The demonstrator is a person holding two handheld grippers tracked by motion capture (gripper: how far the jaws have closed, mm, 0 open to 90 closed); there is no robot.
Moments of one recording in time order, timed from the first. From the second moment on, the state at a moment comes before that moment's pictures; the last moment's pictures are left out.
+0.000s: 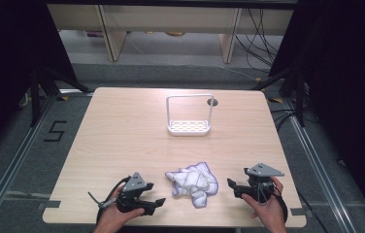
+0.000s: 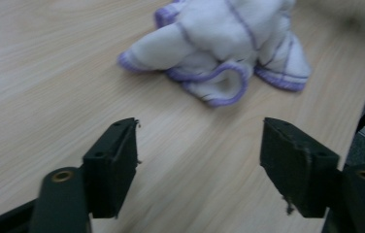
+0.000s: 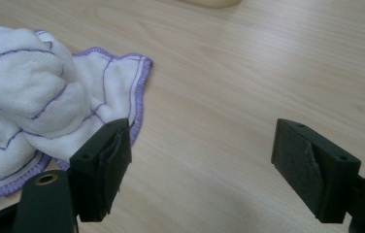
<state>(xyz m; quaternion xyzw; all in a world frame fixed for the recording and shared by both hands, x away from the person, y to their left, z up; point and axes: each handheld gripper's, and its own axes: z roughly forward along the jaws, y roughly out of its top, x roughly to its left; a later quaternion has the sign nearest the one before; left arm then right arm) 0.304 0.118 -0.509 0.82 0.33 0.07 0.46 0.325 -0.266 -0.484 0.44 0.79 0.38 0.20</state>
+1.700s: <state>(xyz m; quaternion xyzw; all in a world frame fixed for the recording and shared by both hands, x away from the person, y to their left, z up) 0.330 0.107 -0.488 0.84 0.27 0.13 0.44 0.400 -0.186 -0.493 0.35 0.86 0.34 0.15</state>
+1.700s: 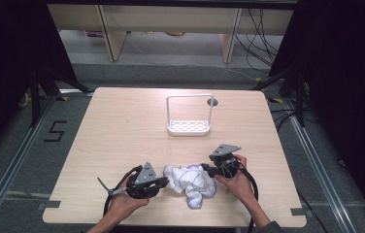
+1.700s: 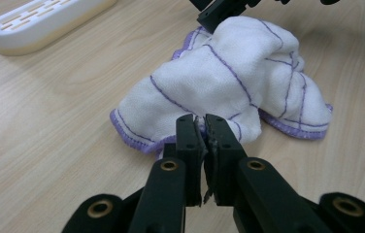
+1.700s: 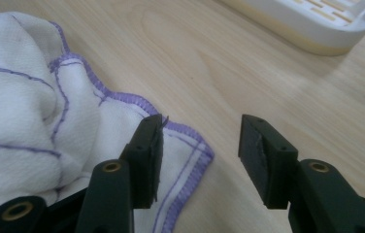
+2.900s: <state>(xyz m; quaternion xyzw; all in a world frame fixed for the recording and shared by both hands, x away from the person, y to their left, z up) 0.323 0.168 -0.451 0.81 0.30 0.11 0.49 0.421 -0.247 -0.448 0.39 0.80 0.39 0.22</state>
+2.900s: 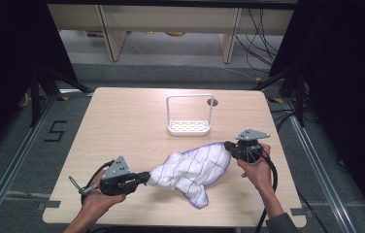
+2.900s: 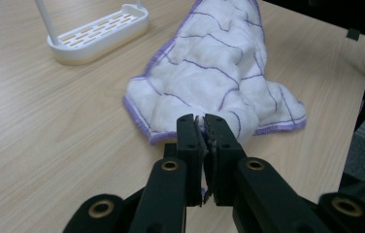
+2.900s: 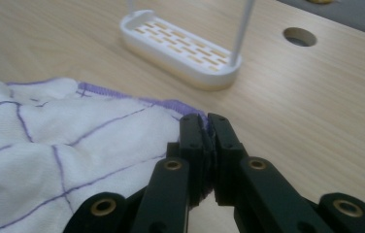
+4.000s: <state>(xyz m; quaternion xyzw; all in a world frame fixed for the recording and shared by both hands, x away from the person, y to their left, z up) 0.357 0.162 -0.474 0.79 0.38 0.11 0.47 0.324 -0.232 -0.461 0.38 0.84 0.37 0.13</state>
